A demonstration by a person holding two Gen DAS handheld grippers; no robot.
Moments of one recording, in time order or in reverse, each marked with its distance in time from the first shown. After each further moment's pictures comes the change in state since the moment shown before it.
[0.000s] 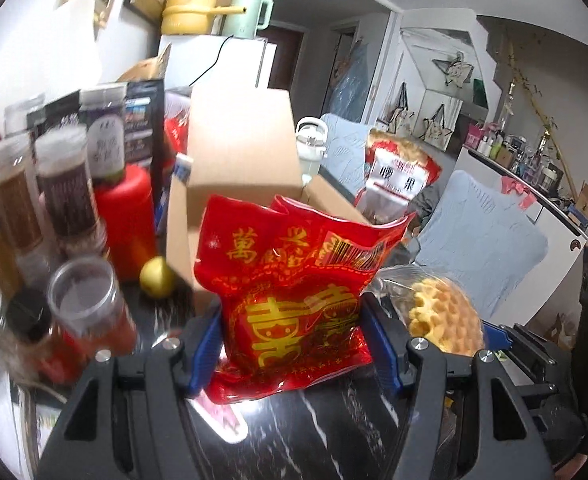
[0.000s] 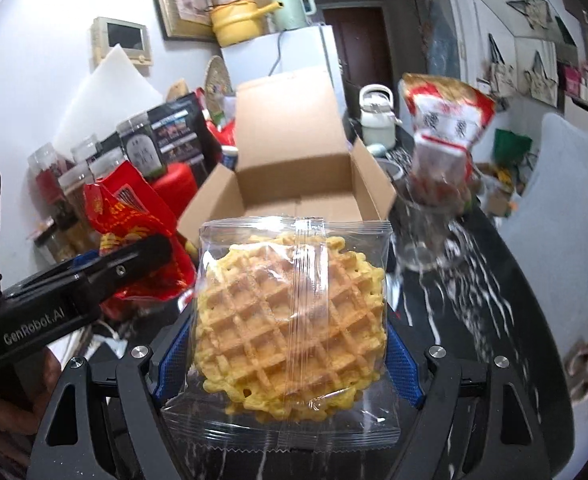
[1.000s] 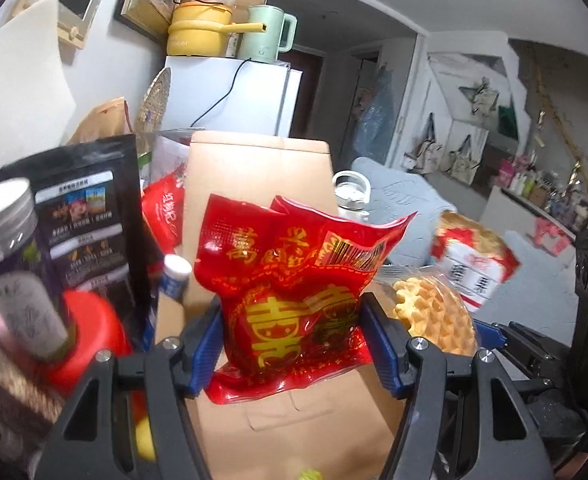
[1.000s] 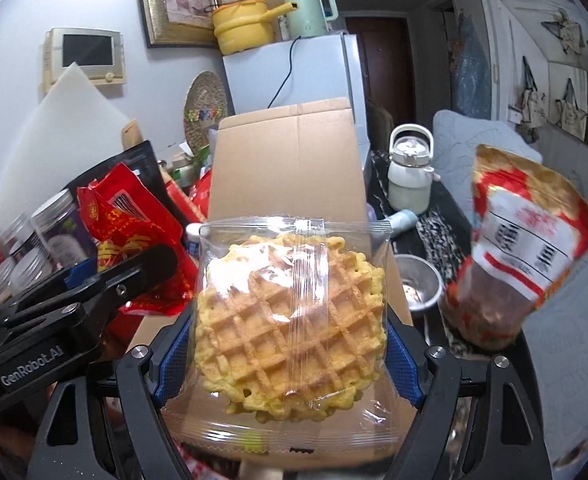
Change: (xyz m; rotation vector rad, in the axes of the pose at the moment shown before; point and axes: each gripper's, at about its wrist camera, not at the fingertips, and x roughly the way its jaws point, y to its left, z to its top) left arm 0.146 0.041 0.138 -0.027 -0.092 0.081; right arm 0.150 -0.029 0.165 -0.069 -0.013 0.039
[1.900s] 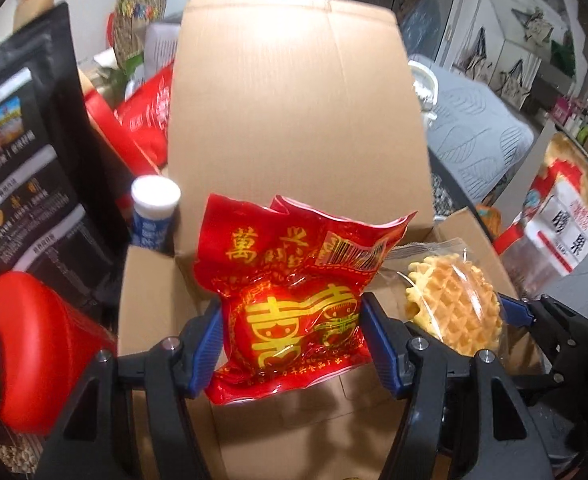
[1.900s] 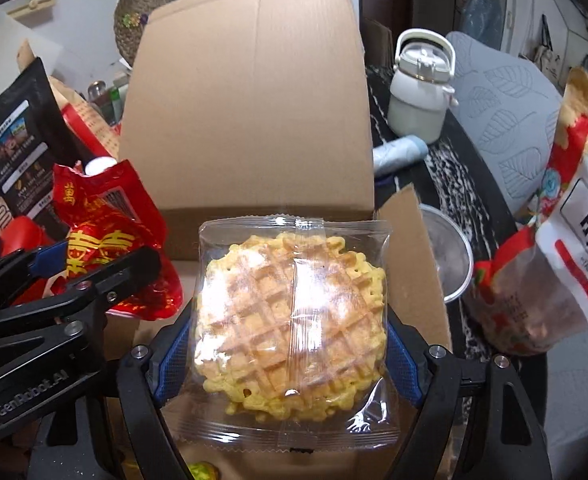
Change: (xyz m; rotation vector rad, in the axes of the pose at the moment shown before) left arm 0.128 0.017 -0.012 -0.016 0.387 0.138; right arm 0.123 -0.027 0.001 -0.008 0.326 -0.085
